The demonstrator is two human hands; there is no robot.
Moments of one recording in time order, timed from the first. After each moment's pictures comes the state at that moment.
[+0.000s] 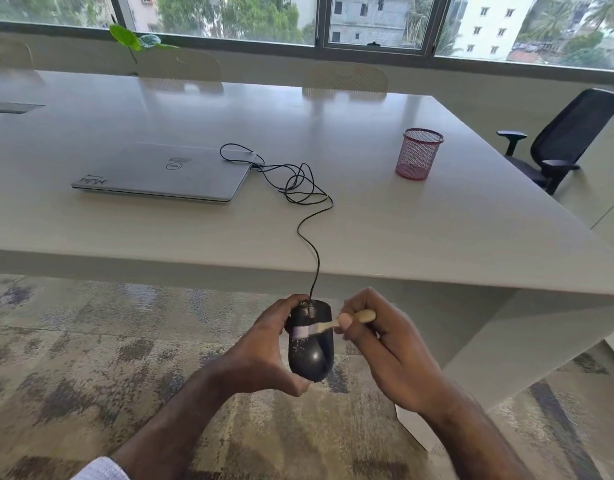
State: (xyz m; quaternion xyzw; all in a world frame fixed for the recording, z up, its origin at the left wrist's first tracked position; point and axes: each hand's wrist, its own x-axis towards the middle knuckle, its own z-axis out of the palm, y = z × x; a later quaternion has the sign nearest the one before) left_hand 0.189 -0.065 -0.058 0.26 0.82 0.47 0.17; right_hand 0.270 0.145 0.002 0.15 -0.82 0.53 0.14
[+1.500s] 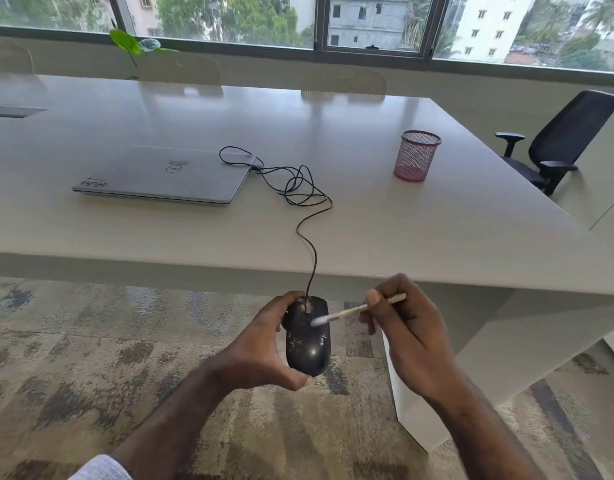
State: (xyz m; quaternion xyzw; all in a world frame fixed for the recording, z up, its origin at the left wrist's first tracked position) left_hand 0.186 -0.068 -0.054 0.27 0.83 0.46 0.16; right_hand 0.269 0.152 0.014 0.06 -0.78 0.59 0.21
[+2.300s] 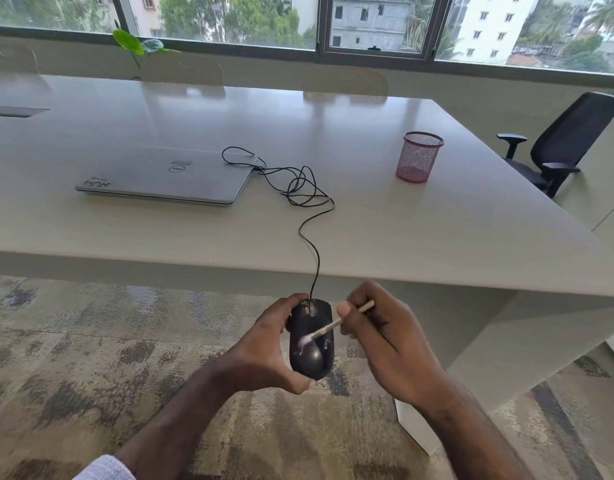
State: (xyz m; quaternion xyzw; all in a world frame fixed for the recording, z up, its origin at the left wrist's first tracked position) left_hand 0.187 -0.064 -0.055 0.28 0.82 0.48 0.14; right_hand 0.266 0.136 0.013 0.12 -0.82 0.53 0.15
